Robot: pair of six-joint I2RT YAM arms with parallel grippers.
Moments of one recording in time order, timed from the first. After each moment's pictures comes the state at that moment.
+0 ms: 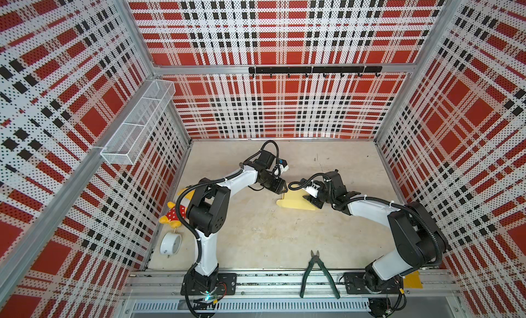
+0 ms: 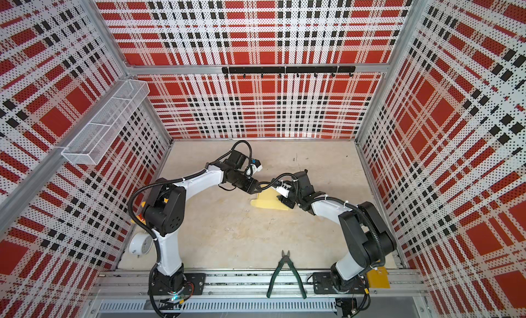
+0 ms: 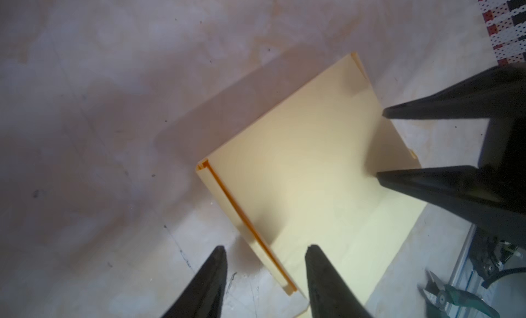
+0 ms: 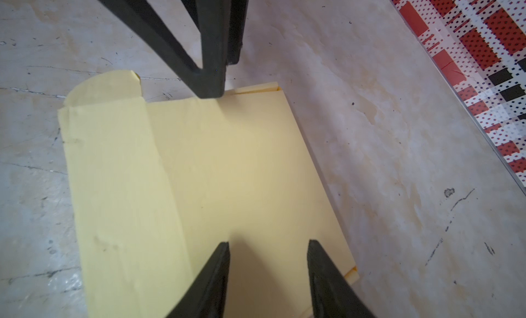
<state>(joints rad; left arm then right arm) -0.49 1.99 1.44 -0.57 0.49 0.05 0.45 1.58 0.77 0.06 -0.26 -0.65</state>
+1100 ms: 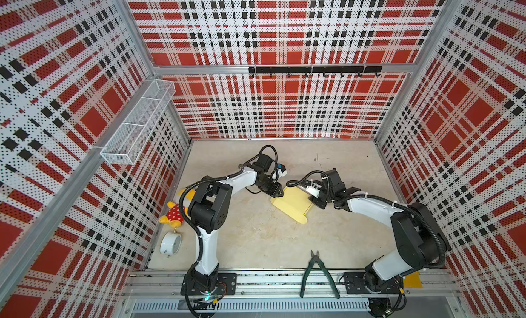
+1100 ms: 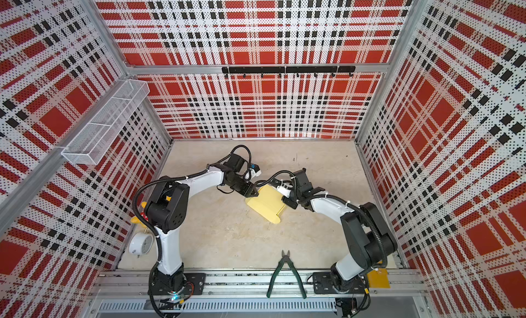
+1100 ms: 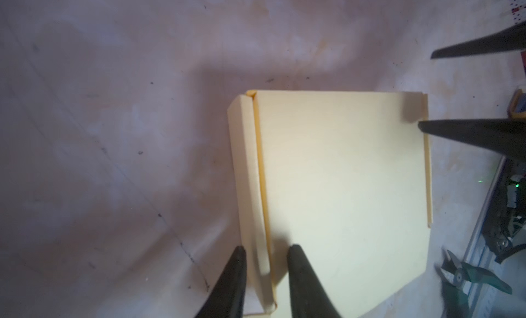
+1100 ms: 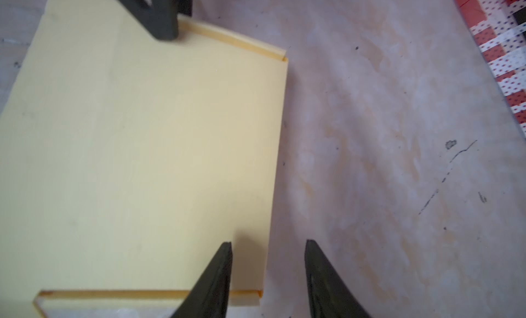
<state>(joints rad) -0.46 2.02 1.42 -0.60 0.52 0.16 0.48 1.56 0.83 -0.18 -0.12 -0.66</state>
